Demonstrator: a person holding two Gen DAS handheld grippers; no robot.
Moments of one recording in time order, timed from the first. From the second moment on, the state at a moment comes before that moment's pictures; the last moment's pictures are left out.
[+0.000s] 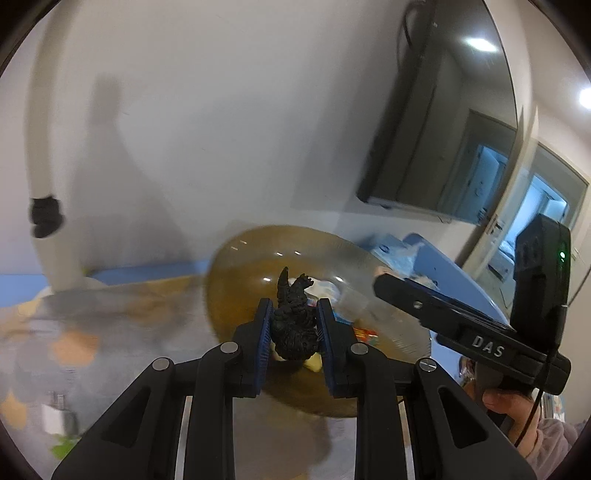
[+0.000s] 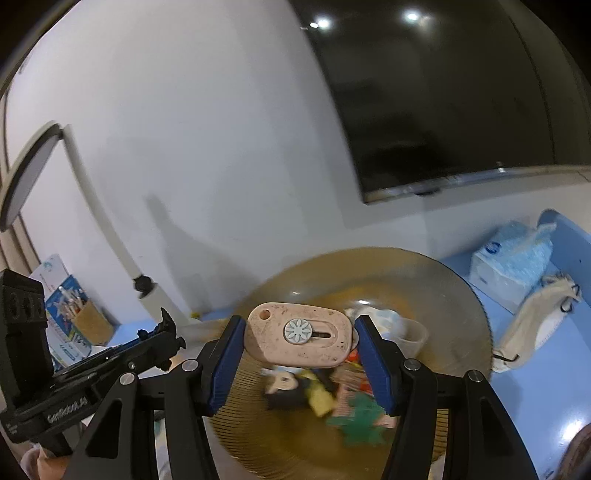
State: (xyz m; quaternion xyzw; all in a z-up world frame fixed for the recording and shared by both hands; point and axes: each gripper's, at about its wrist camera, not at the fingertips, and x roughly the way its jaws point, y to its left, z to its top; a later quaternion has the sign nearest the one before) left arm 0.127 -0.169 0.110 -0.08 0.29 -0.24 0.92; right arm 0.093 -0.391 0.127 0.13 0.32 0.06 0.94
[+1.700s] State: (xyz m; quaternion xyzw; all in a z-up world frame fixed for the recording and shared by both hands) left arm 0.095 0.040 0.034 -0.11 0.39 -0.06 0.91; right arm 0.080 -0.156 0.051 0.03 0.44 0.22 0.87
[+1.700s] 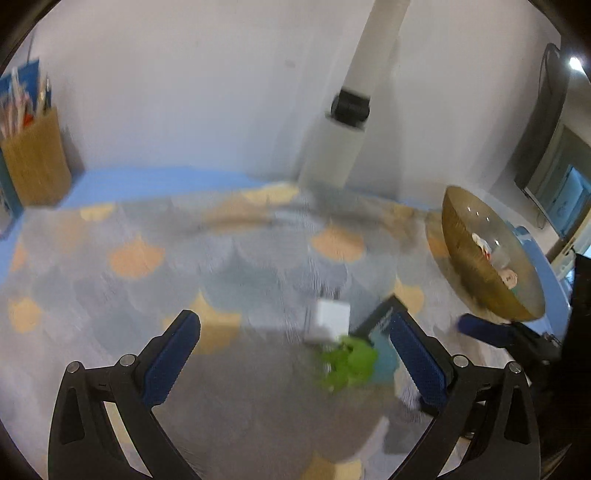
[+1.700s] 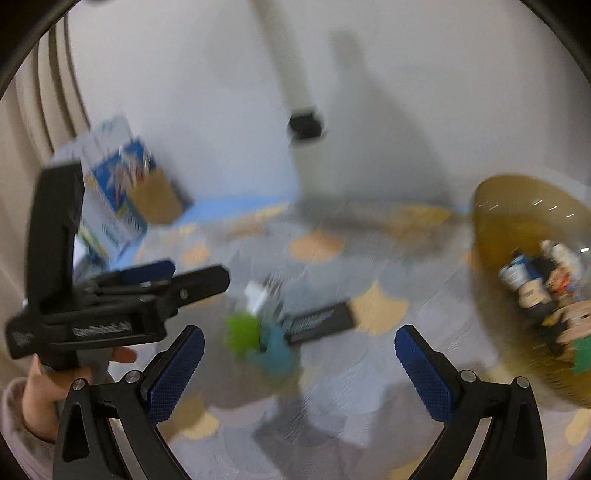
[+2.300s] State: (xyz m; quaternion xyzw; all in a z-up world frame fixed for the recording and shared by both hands) left arm 0.093 0.020 0.011 -0.13 0.40 -0.11 0.90; right arm 0.069 -0.140 0.016 0.00 0.45 0.26 0.86
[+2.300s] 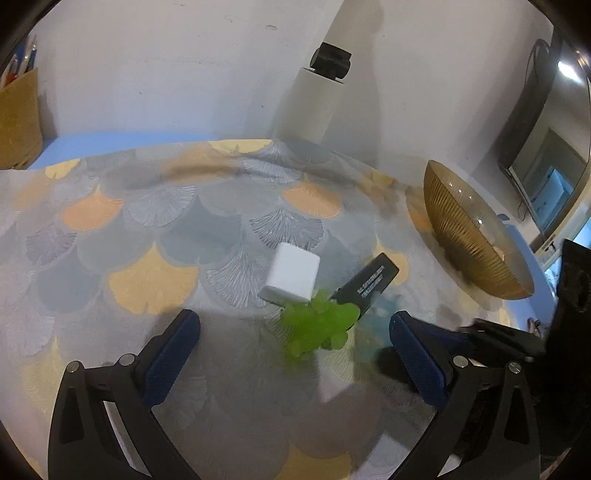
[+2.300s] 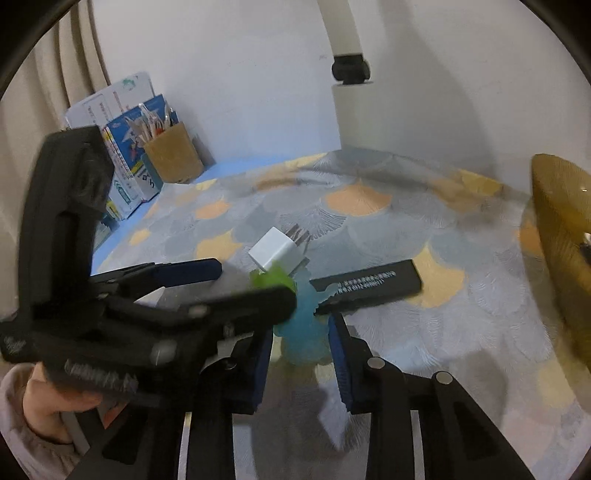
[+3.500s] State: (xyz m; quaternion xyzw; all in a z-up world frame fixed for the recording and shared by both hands) left arm 0.054 -0.006 0.044 -0.04 0.29 -0.07 0.95; right arm 0.013 -0.215 0.055 0.07 0.34 0.23 0.91
